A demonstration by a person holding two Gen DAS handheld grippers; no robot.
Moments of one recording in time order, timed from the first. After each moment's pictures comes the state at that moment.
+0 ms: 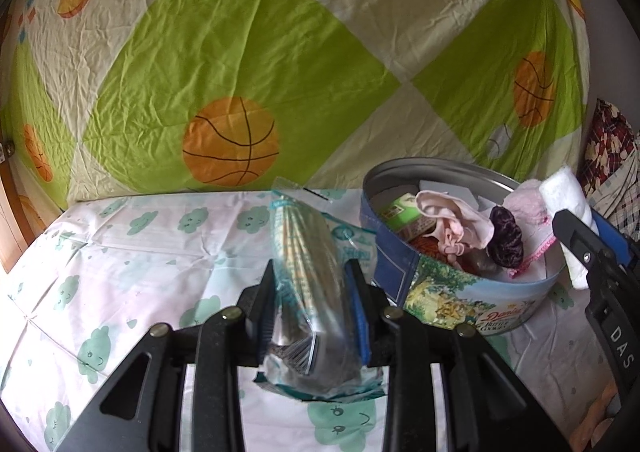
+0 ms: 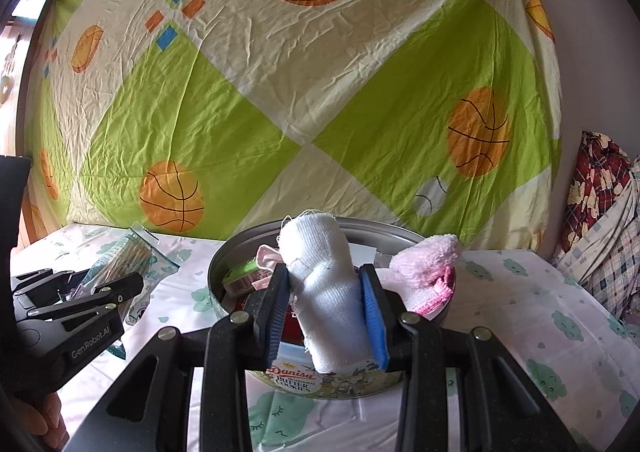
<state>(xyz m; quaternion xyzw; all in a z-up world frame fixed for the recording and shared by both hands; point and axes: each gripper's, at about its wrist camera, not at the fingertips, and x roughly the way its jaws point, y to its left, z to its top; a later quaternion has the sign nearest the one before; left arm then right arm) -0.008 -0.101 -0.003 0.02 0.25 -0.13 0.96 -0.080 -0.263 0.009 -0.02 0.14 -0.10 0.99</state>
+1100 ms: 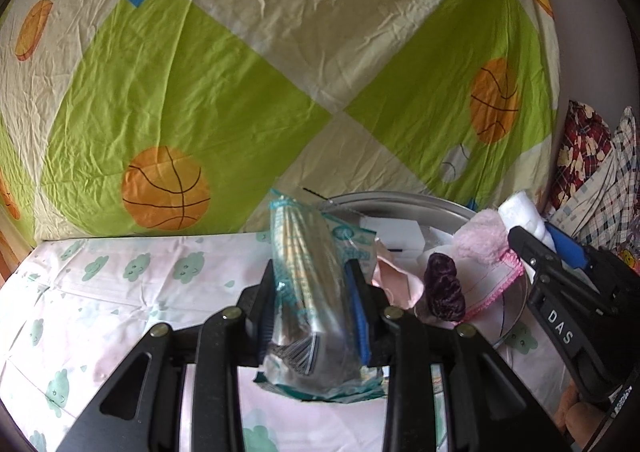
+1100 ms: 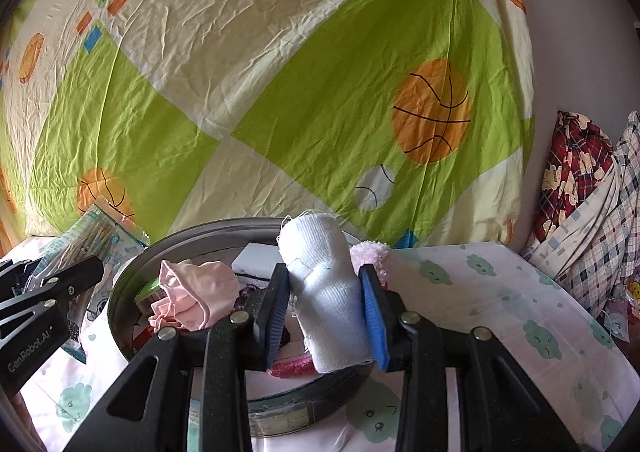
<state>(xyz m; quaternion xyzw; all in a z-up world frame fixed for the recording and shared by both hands) 0.002 -0.170 0.025 0.03 0.21 -0.18 0.96 -0.044 -0.337 0.015 0.00 0.16 -0.16 0.97</state>
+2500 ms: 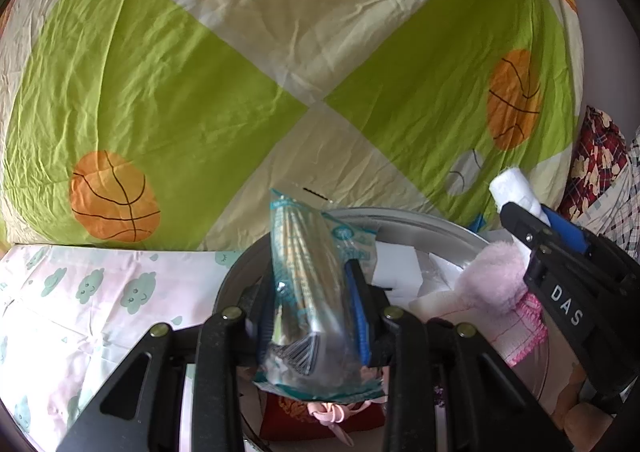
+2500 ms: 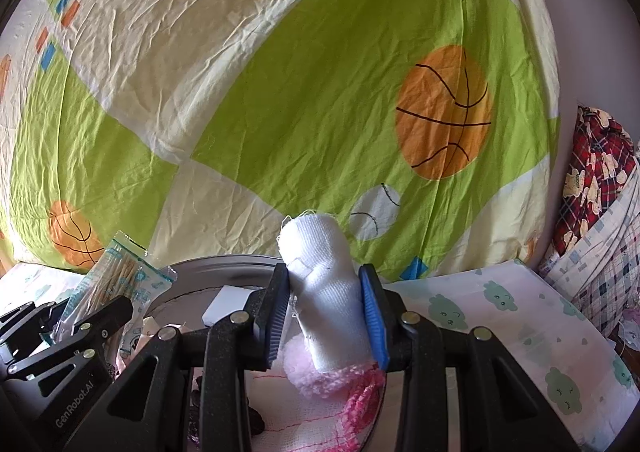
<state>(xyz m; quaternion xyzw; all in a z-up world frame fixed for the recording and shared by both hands) 0.069 -0.225 0.022 0.02 0.24 -0.18 0.95 0.025 -0.374 0.035 0.02 0.17 -0.16 0.97</state>
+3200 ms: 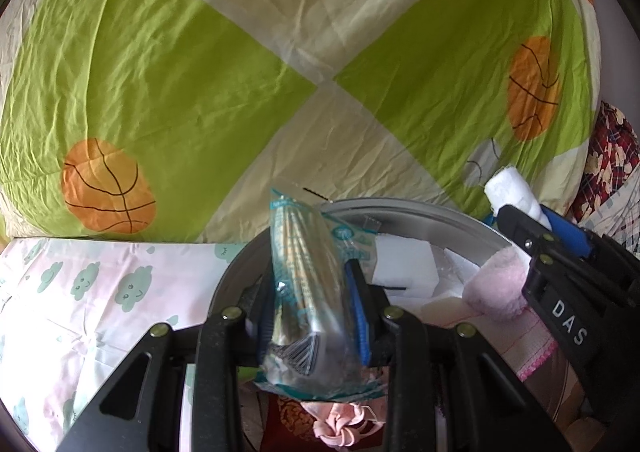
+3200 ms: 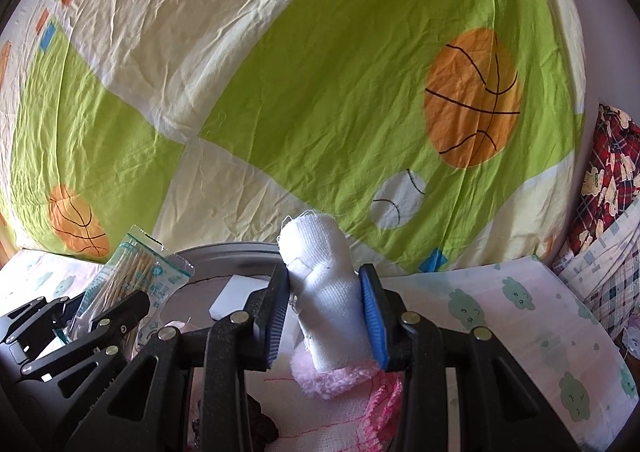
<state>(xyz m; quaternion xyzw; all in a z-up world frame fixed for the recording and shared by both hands) 0.091 -0.230 0.013 0.03 0.27 -0.17 0.95 0.048 -0.370 0.029 0.02 0.21 -0.14 0.97</state>
